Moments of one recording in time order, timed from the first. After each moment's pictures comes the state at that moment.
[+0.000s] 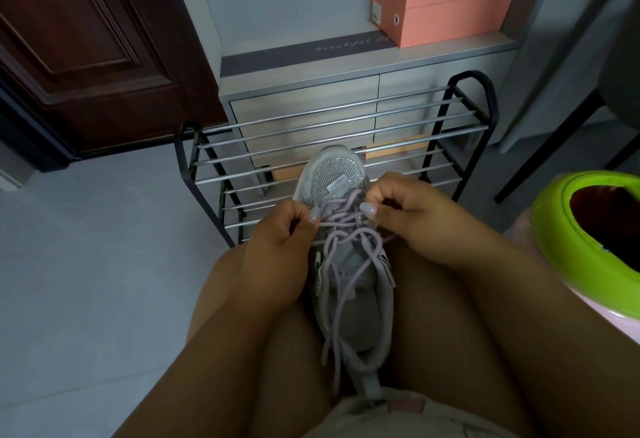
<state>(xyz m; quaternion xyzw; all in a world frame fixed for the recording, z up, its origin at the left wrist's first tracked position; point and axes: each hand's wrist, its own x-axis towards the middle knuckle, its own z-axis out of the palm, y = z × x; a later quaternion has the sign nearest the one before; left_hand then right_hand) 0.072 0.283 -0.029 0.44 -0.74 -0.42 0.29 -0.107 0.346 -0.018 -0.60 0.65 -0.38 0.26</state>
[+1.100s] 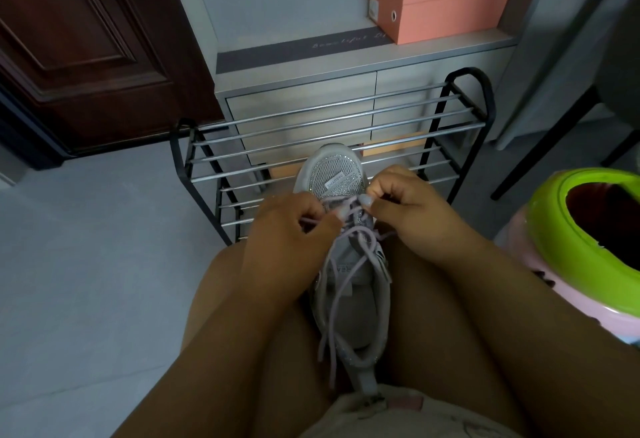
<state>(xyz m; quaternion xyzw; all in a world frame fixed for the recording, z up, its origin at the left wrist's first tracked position) 0.062 0.276 -0.028 0.39 -0.82 -0.30 0.29 -0.109 0.335 -0.043 -0.55 0.63 -0.49 0.24</state>
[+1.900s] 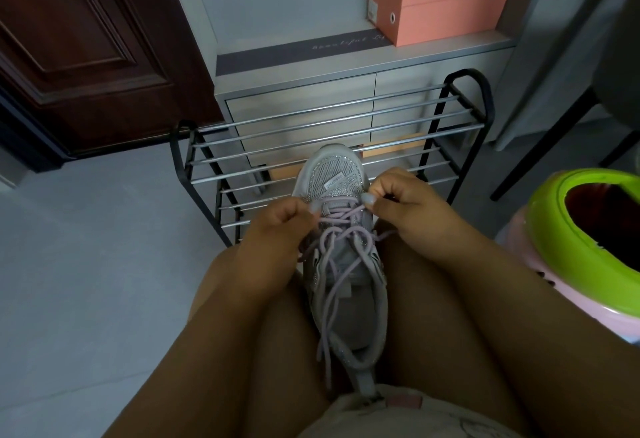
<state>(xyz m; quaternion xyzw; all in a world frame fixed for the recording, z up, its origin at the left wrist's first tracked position) 0.066 0.274 -0.025 0.43 -0.68 -0.53 0.28 -0.112 0.336 -0.042 -0.55 0.65 -0.46 0.25</state>
